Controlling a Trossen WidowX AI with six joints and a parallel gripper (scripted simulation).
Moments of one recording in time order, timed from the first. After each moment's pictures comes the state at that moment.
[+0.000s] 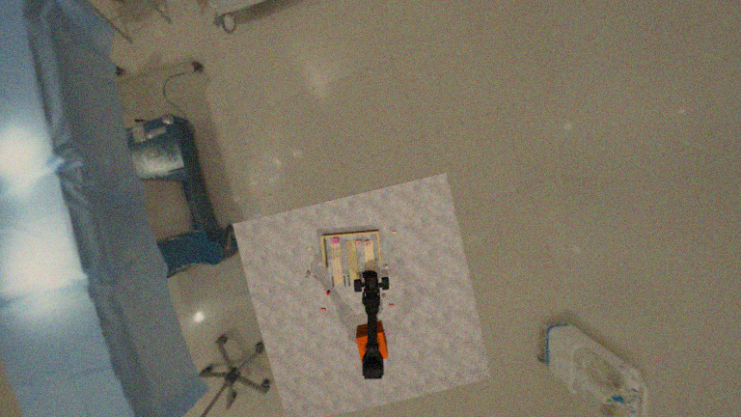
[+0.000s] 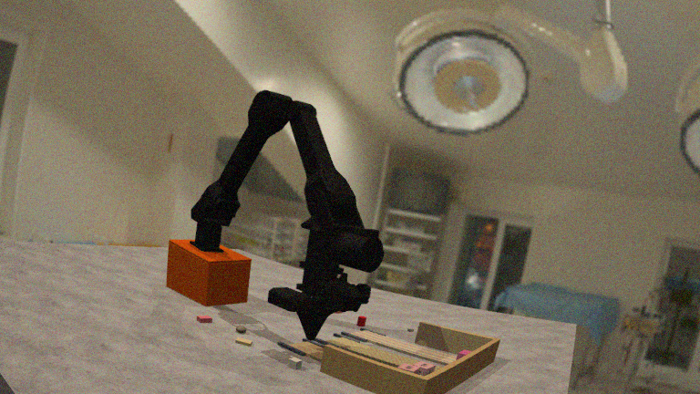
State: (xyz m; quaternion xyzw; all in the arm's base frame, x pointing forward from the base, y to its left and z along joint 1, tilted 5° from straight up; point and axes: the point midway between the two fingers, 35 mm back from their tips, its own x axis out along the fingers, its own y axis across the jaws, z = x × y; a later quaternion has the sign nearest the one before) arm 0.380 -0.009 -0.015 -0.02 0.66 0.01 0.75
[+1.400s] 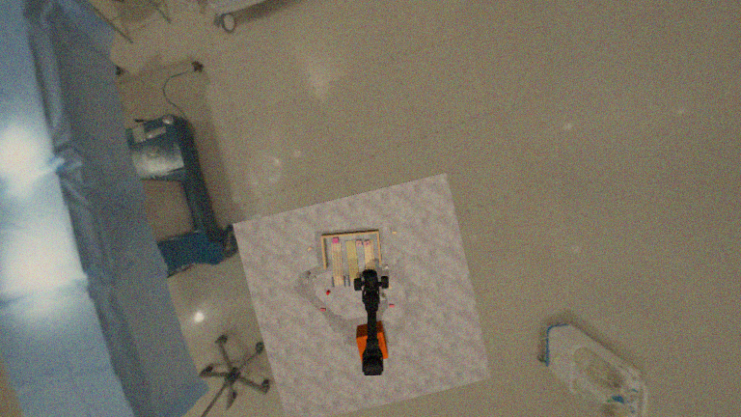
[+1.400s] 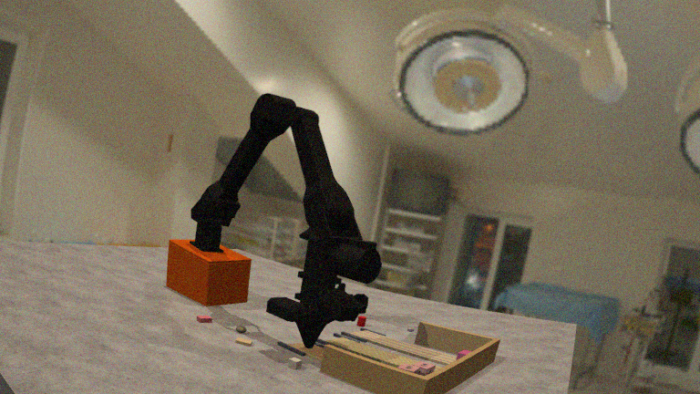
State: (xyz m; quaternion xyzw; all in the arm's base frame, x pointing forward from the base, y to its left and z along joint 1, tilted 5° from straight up) arm 0.379 -0.008 -0.034 -0.02 0.67 0.01 0.74
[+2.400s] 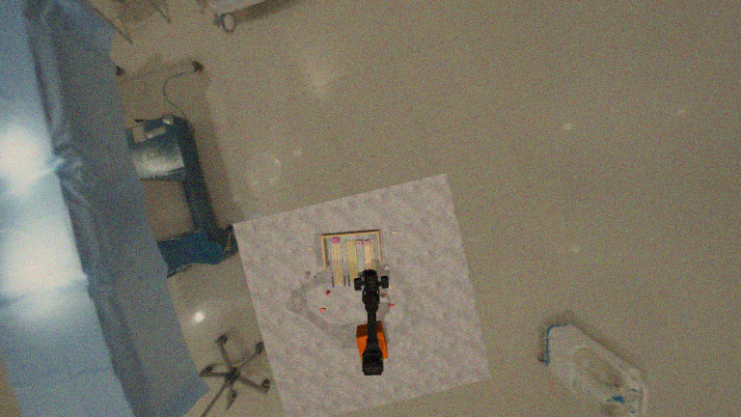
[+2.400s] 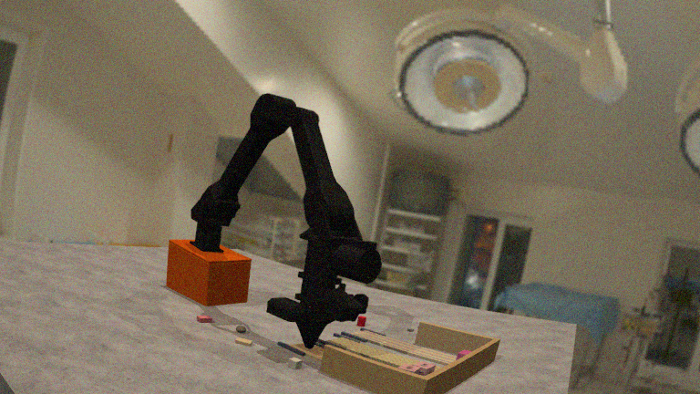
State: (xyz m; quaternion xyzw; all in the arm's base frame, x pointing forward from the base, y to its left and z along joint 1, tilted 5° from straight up) arm 0.380 -0.008 -0.035 -0.02 0.67 0.01 0.74
